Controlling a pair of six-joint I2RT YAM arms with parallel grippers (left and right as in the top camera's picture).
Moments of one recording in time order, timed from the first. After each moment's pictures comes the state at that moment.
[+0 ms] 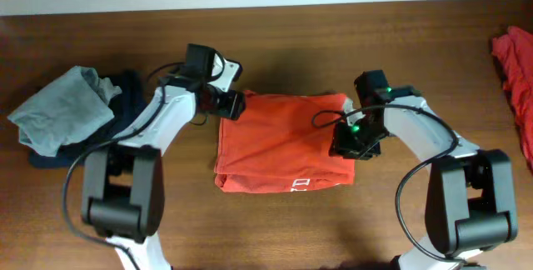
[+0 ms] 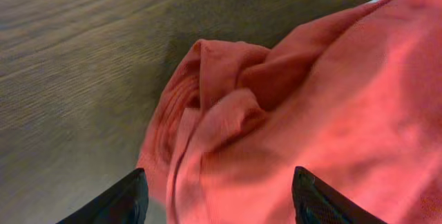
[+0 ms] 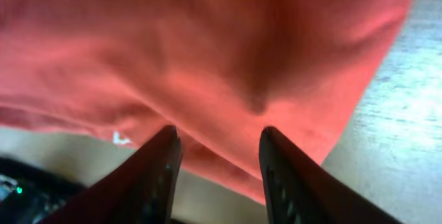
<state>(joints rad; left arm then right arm) -0.24 1.99 1.37 -0.53 0.29 0.13 0.13 1.80 1.13 -0.91 -0.35 0.22</state>
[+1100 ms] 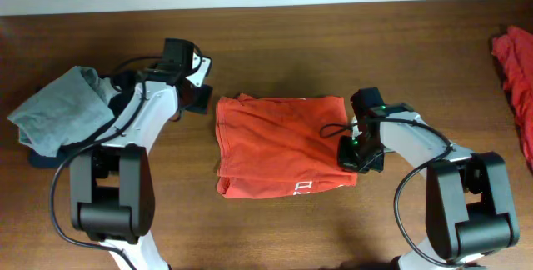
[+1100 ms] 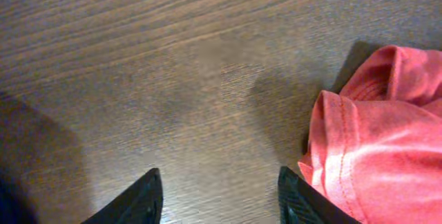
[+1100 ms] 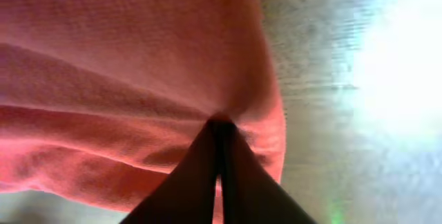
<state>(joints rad) -0.14 1.96 1.40 -0.62 0.00 0.16 0.15 1.77 0.99 -0.83 -0.21 0.35</state>
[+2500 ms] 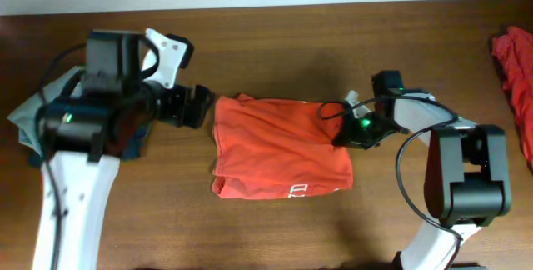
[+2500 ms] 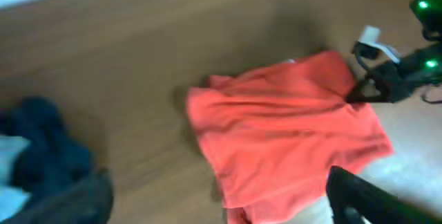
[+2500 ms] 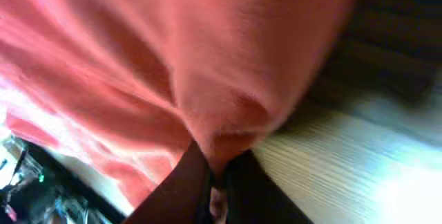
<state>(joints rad) -0.14 1.37 1.62 -1.12 0.26 0.15 -0.02 1.95 1.14 -0.74 -0.55 0.02</state>
